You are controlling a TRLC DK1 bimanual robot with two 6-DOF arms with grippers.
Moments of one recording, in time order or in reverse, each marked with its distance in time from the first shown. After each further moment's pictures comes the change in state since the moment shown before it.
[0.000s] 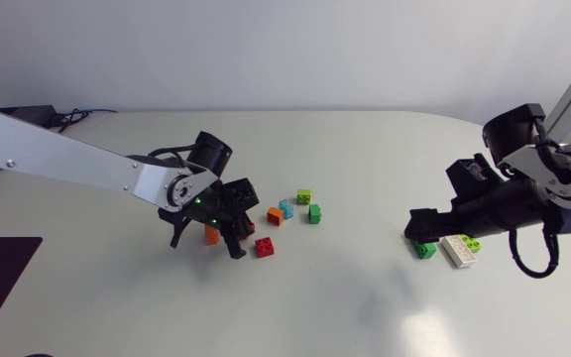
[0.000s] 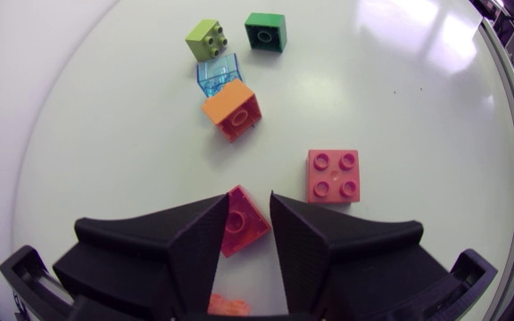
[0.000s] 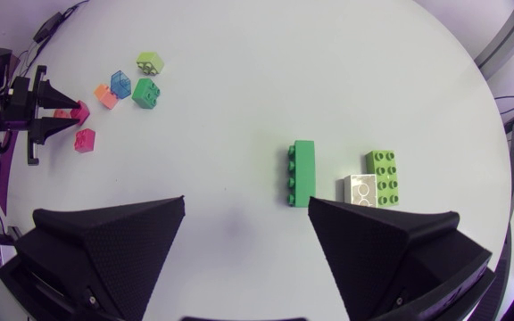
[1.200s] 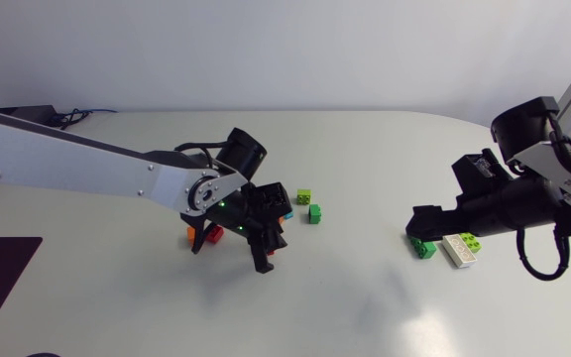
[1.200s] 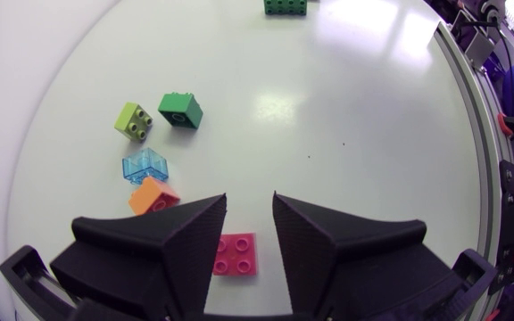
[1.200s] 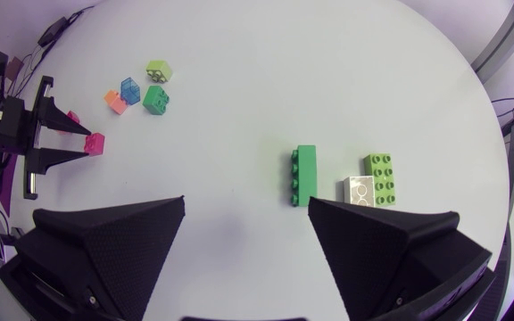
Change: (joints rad) left arm -0.165 -0.045 0.057 -0.089 0.081 -0.048; right arm 0.016 -0.064 0.000 -0.027 0.000 0.019
